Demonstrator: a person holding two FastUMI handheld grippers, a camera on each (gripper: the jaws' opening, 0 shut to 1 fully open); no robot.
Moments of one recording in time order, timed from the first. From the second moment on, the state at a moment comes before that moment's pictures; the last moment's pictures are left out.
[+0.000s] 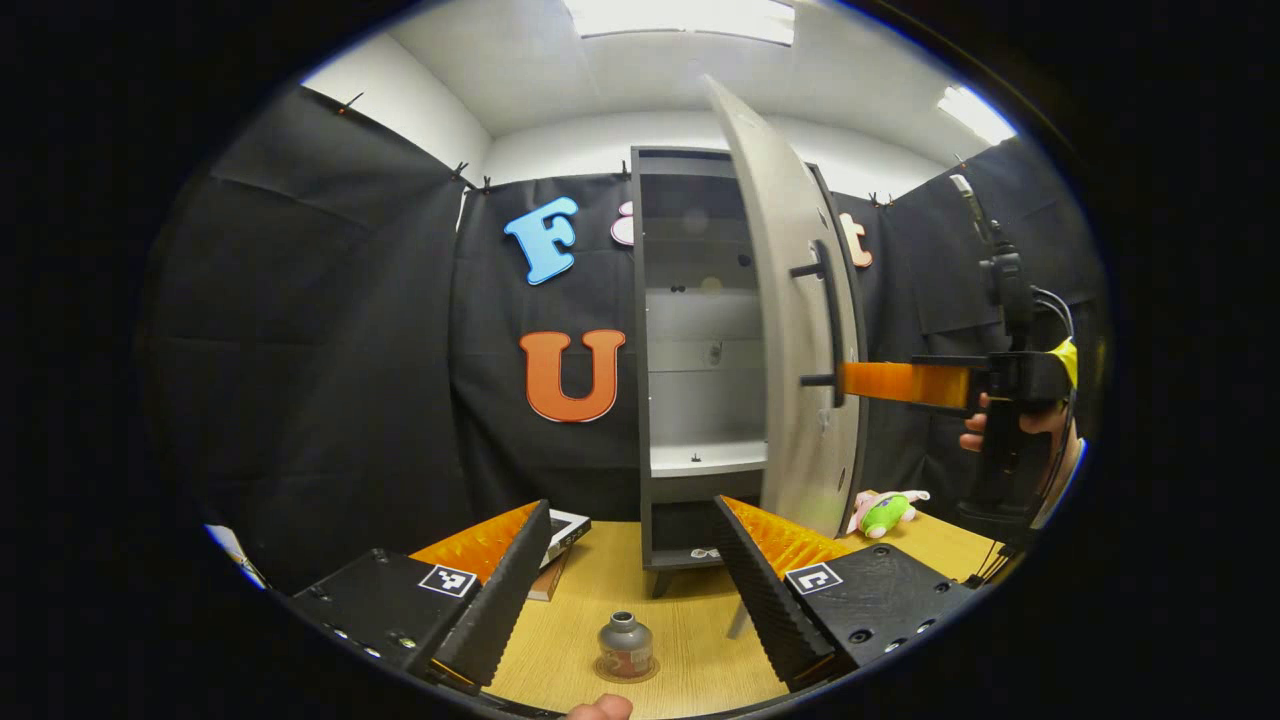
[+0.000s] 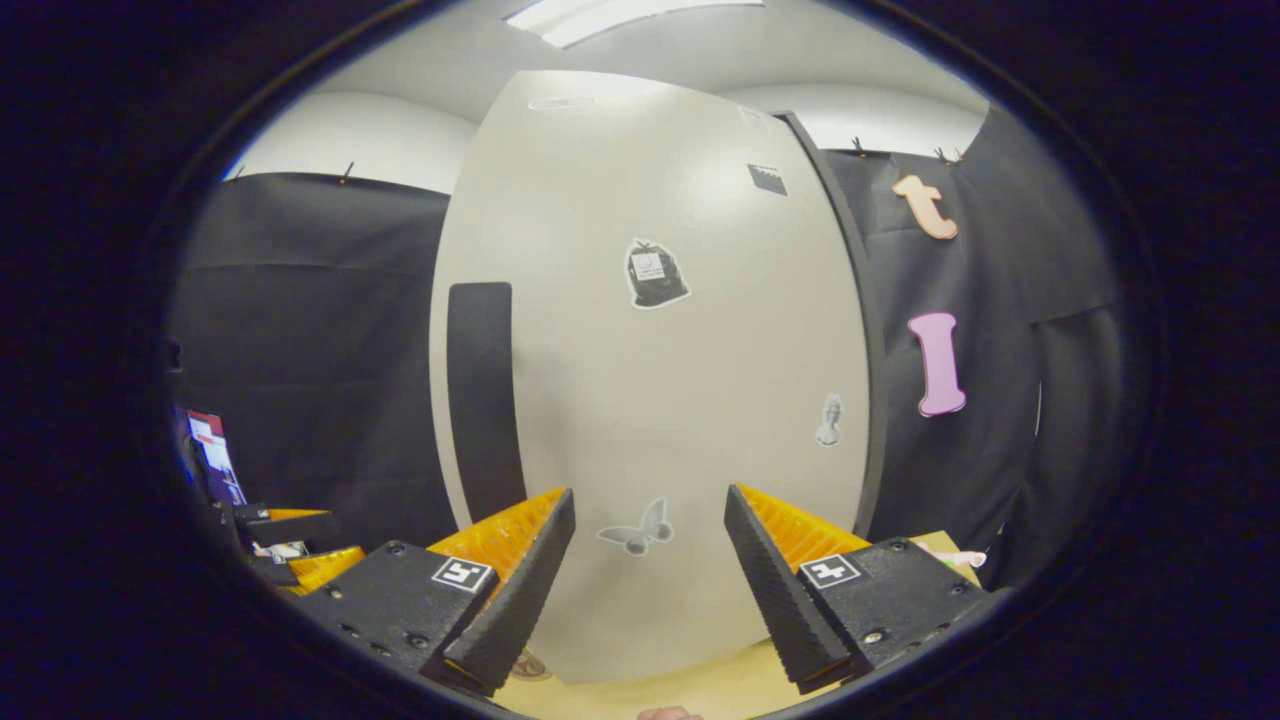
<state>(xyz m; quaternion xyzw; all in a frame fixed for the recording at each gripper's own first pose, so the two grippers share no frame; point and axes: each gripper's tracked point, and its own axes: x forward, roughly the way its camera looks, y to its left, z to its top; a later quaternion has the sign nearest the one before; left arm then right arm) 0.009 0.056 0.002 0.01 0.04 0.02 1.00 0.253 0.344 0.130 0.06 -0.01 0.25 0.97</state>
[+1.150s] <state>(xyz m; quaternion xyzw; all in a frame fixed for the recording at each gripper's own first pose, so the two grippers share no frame) -0.008 0.034 -0.017 -0.02 0.03 0.03 1.00 0.009 -0.022 0.053 0.04 -0.03 0.05 1.00</state>
